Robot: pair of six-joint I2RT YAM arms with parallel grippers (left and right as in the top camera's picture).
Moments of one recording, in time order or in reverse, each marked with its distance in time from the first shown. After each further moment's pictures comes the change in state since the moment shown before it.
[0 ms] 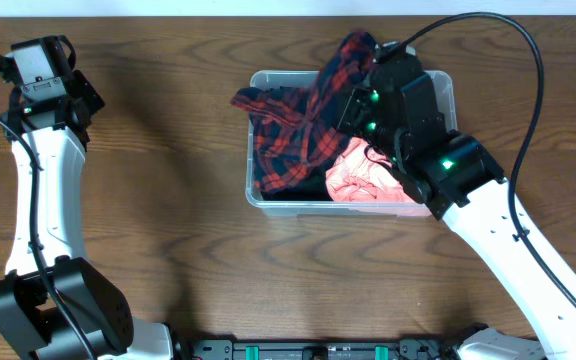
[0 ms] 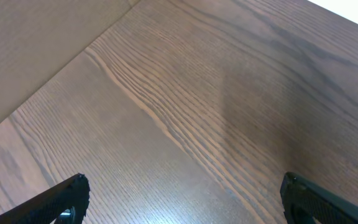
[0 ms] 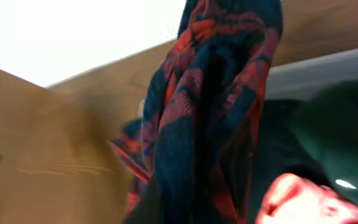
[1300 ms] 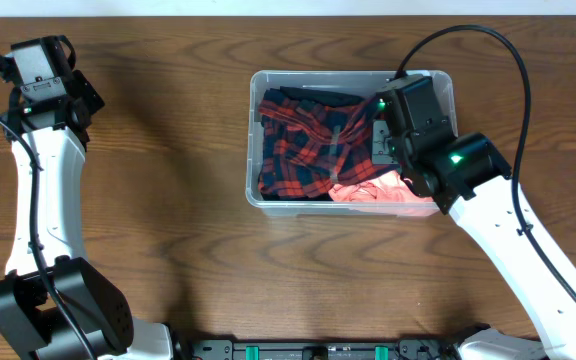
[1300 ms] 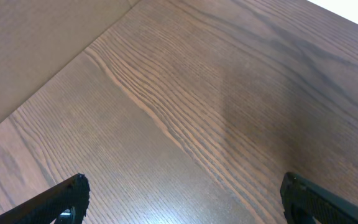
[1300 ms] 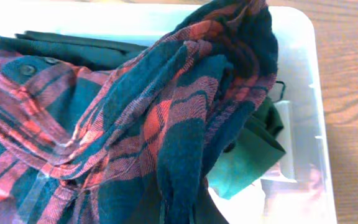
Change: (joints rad) left arm 0.000 0.000 0.000 0.000 0.000 0.000; right arm -0.074 0.000 -0.035 -0.301 0.205 -0.326
